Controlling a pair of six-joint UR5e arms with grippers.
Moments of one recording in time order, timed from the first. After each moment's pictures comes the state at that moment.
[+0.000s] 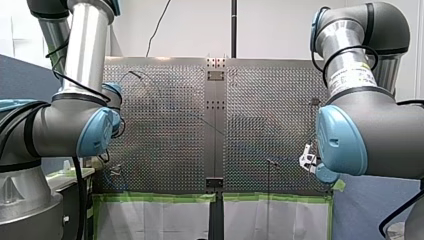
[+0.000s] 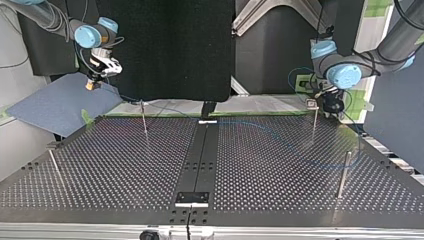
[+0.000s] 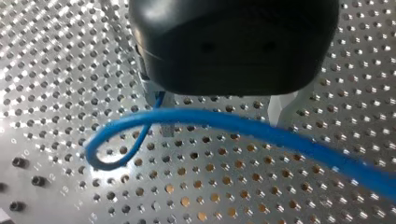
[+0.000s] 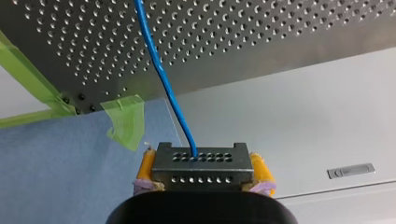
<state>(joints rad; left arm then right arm) 0.23 -1.89 -2.08 -2.51 -1.74 -2.25 1.63 -0.78 1.95 -1.09 1.70 1.84</state>
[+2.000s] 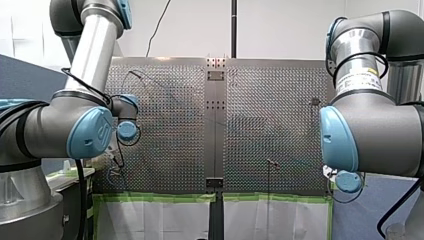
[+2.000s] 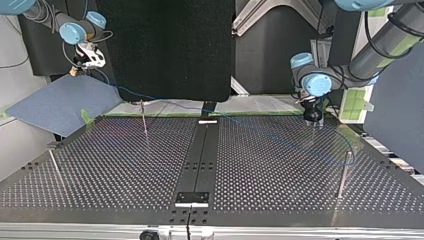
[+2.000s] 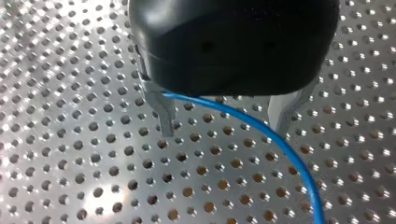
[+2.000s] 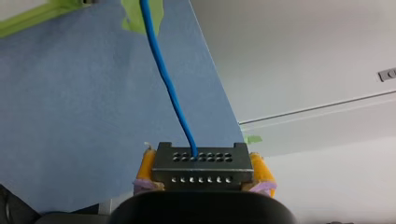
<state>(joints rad) 0.09 -2.04 -1.98 -2.39 -1.84 -2.19 1.47 -0.72 1.95 -1.04 1.71 1.93</state>
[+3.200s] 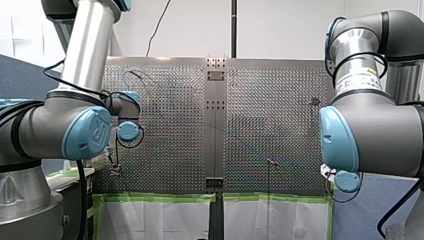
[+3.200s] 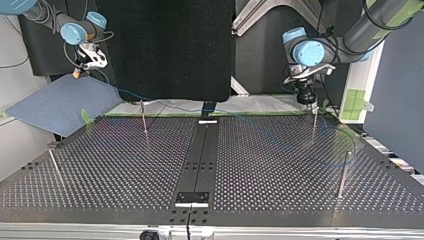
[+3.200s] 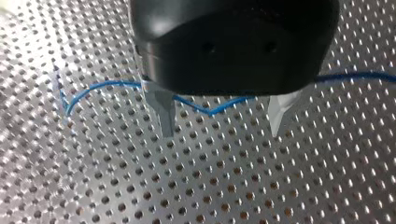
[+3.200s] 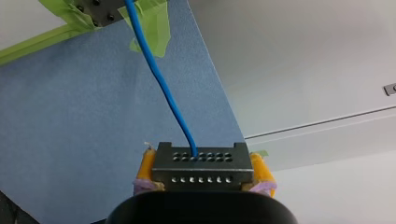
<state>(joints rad) 0.01 -1.90 -2.21 -2.23 -1.88 -1.97 1.48 -0.72 1.95 -1.04 1.68 1.94</state>
